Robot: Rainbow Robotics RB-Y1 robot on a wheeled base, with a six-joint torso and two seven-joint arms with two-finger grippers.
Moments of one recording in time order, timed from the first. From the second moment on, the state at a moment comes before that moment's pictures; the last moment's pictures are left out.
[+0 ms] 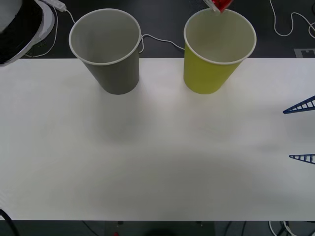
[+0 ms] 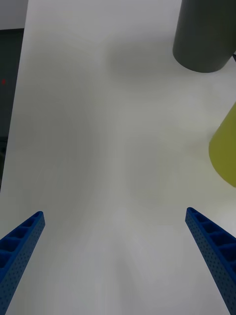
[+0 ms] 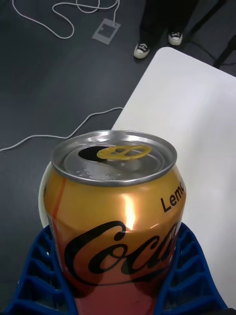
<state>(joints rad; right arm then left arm) 0.04 -1.02 -0.39 -1.76 1.32 -1.53 -0.03 -1.92 0.35 -0.95 -0.80 -1.68 -1.17 1.36</state>
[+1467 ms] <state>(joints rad) 0.04 -1.02 -0.39 -1.76 1.32 -1.53 -0.03 -1.92 0.23 -1.01 -0.61 -1.67 -1.04 1.29</state>
